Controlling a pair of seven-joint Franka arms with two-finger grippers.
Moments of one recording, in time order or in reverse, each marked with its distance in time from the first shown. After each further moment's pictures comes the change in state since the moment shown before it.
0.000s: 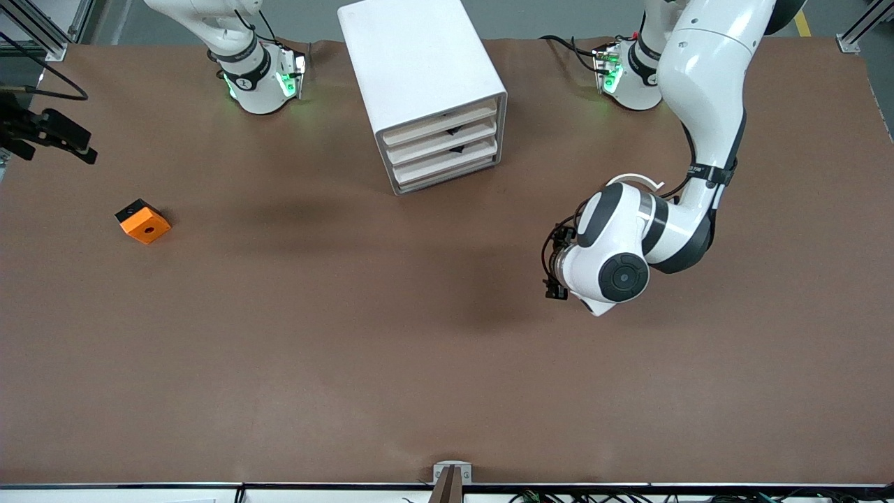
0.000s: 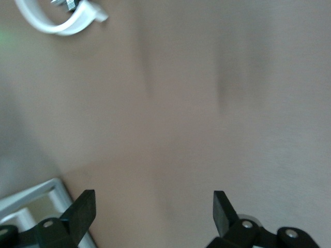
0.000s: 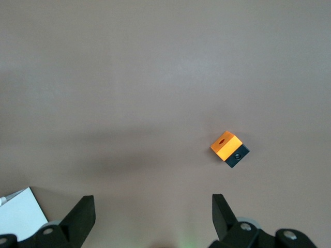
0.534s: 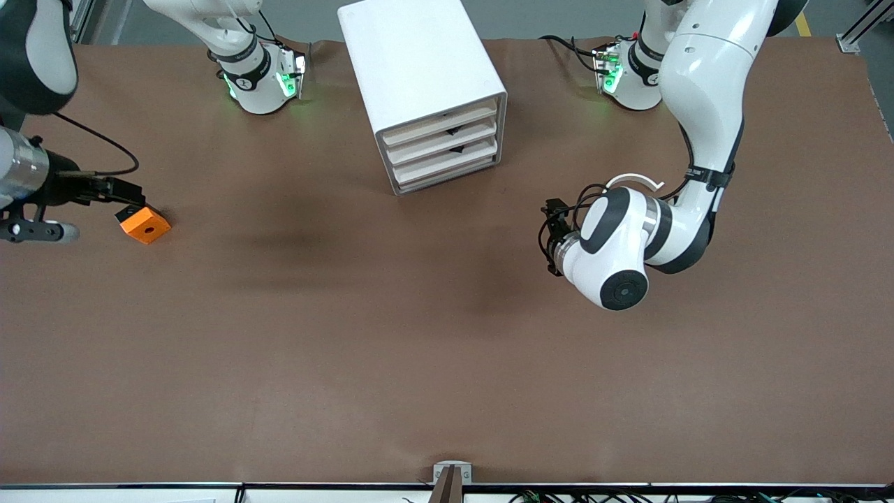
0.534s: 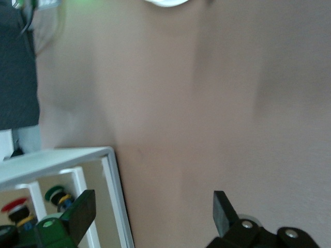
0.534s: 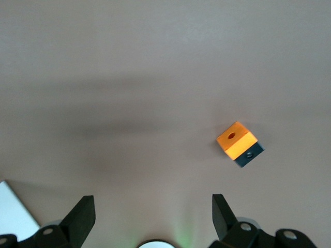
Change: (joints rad) left arm 0.006 0.018 0.005 -0.002 -0.146 -0.178 -0.219; right arm 0.015 0.202 0.000 0.012 -0.039 0.026 -0.001
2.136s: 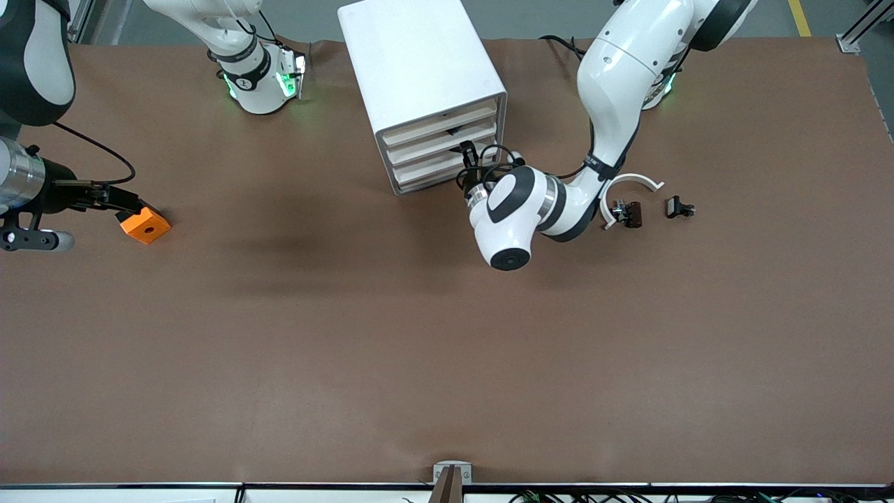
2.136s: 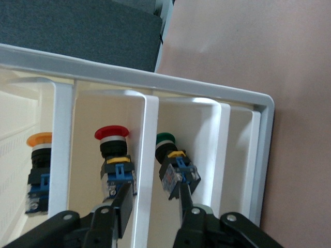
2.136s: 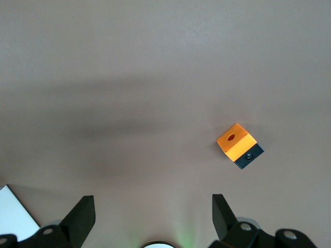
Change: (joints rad) left arm -0.243 0.091 -0.011 -0.050 -0.361 -0.136 -0.326; right arm -0.004 0.008 -0.005 0.020 0.023 -0.011 0.009
